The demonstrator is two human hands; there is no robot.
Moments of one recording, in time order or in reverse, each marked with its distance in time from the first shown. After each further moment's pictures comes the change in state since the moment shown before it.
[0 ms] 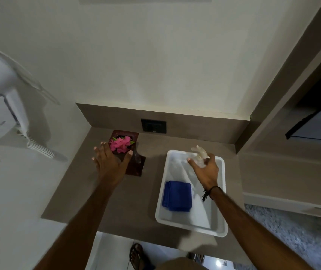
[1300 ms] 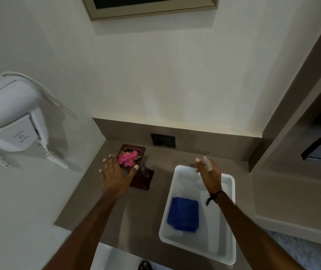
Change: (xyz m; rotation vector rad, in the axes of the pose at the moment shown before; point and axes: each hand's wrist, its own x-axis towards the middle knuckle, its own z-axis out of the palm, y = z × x) left_hand -0.002 0.003 -0.005 0.132 -0.039 -0.007; right_hand 0.034 -0.024 0.006 0.160 -0.152 -0.161
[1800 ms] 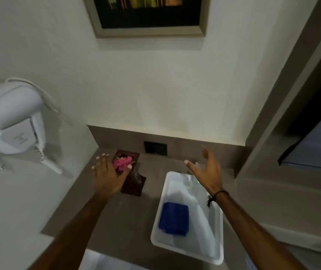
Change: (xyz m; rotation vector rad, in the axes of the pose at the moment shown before) left_hand 0.002 0.006 -0.023 0.062 0.052 0.076; right_hand -0.024 -0.069 -0.033 -0.255 0.011 -0.204
